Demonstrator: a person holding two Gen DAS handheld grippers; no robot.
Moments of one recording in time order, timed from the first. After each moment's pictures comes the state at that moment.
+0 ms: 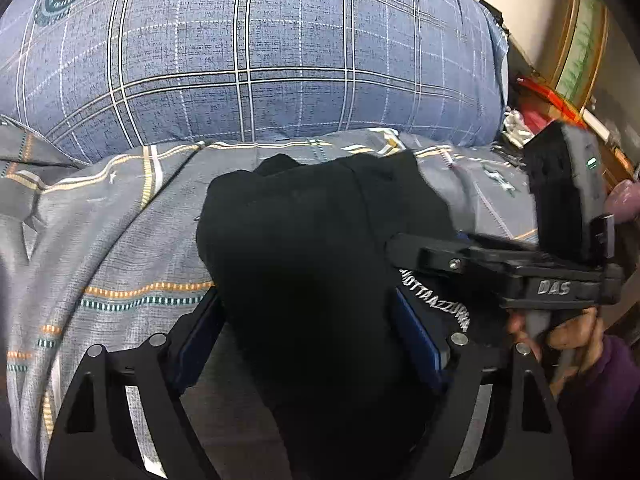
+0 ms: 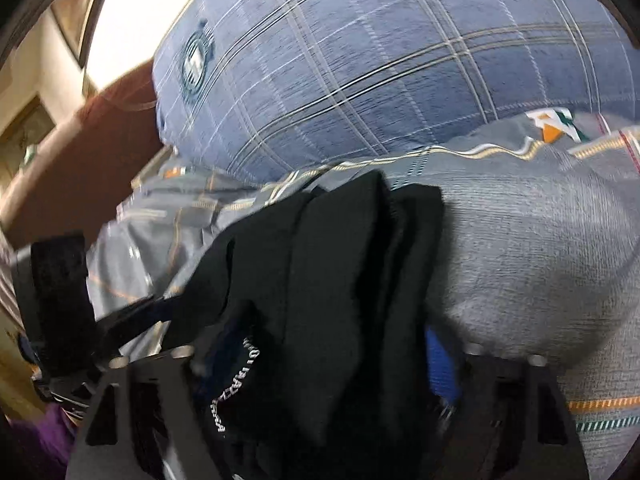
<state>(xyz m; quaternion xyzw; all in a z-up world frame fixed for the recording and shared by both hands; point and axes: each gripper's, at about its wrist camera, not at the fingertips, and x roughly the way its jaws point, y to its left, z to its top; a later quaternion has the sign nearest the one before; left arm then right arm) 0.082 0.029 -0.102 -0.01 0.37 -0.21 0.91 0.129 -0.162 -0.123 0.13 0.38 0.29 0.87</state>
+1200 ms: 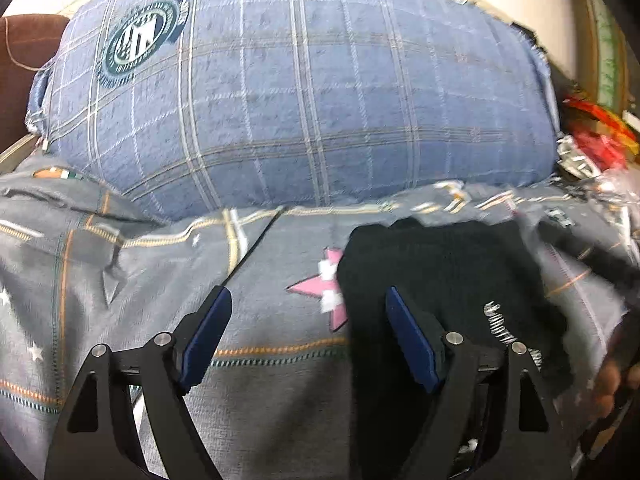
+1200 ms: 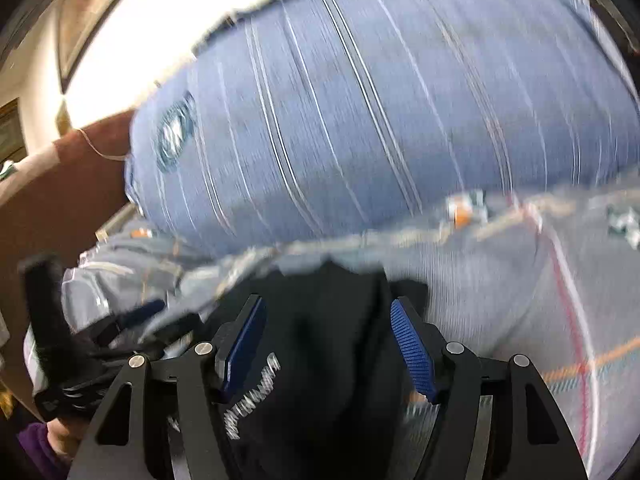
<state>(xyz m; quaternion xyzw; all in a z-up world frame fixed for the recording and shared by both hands) 0.085 0.044 -0.102 0.02 0.28 -0.08 0.96 0.068 -0.187 -0.076 0.12 0.23 0.16 0.95</state>
